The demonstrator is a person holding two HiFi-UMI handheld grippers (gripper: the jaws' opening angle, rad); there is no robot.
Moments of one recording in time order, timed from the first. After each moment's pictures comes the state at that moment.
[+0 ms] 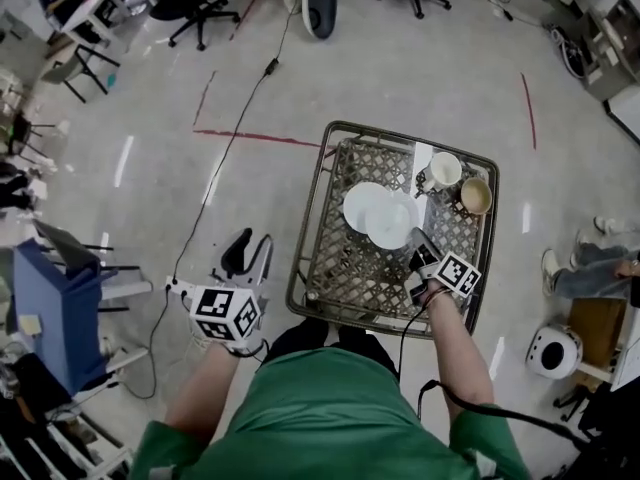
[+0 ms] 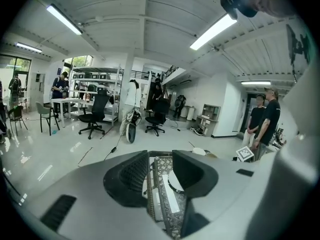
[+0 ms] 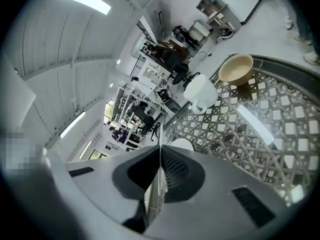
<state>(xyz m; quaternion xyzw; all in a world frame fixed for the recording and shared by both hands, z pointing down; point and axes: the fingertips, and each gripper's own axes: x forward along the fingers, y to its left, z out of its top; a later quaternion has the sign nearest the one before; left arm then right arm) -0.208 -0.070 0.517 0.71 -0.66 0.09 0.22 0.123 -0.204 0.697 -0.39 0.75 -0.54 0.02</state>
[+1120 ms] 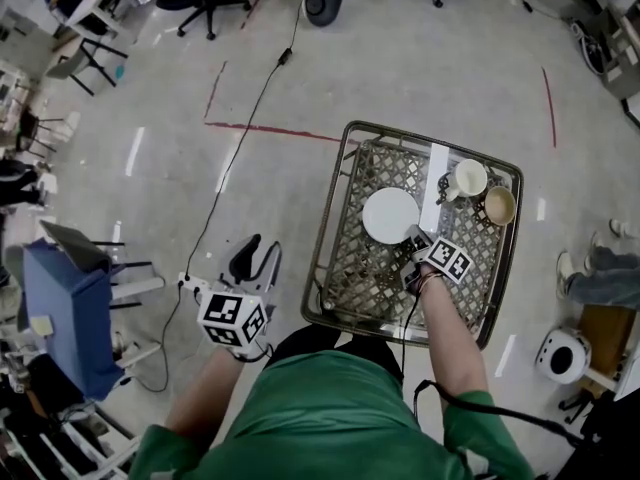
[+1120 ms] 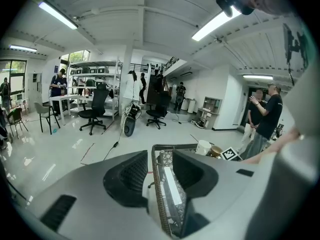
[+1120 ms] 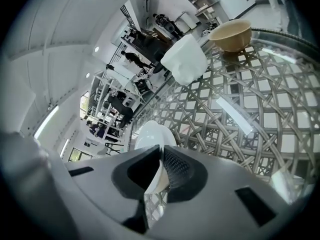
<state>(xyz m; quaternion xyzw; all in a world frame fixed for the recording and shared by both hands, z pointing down) -0.243 -0.091 0.548 0.71 -0.65 0.13 0.24 0.068 -0.238 0.806 -0.44 0.68 -0.58 -0.07</state>
